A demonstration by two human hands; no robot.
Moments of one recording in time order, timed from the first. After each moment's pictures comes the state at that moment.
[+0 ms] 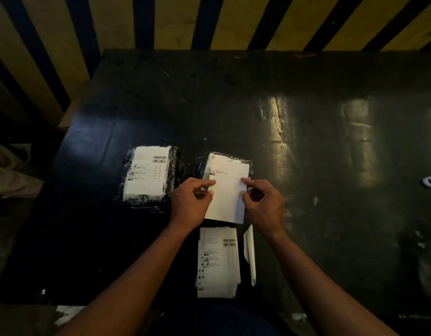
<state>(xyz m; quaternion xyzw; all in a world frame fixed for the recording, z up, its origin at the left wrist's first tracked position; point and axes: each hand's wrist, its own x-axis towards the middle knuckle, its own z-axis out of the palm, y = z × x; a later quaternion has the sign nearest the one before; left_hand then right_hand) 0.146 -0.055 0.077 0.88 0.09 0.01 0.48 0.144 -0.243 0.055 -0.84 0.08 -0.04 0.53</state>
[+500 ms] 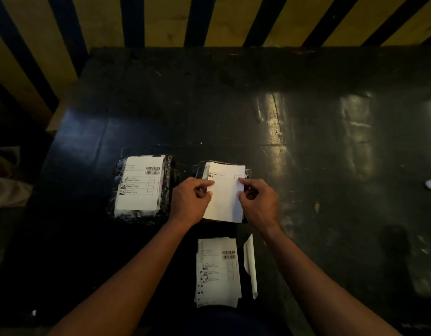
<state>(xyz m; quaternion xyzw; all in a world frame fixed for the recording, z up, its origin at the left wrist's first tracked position) 0.196 -0.054 0.065 0.91 0.09 -0.05 0.41 0.190 -0.236 0.039 -0.86 0.13 0.00 0.49</state>
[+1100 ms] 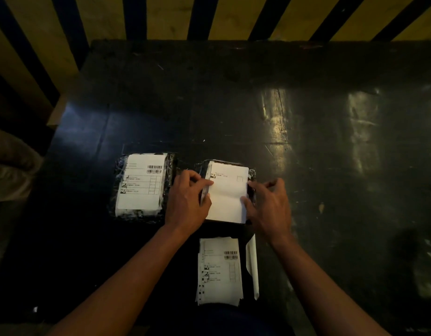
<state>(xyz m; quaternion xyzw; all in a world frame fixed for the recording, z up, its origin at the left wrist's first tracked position) 0.189 -0.036 0.048 0.96 -0.01 0.00 0.27 0.183 -0.252 0.034 -0.97 0.07 0.03 0.25</state>
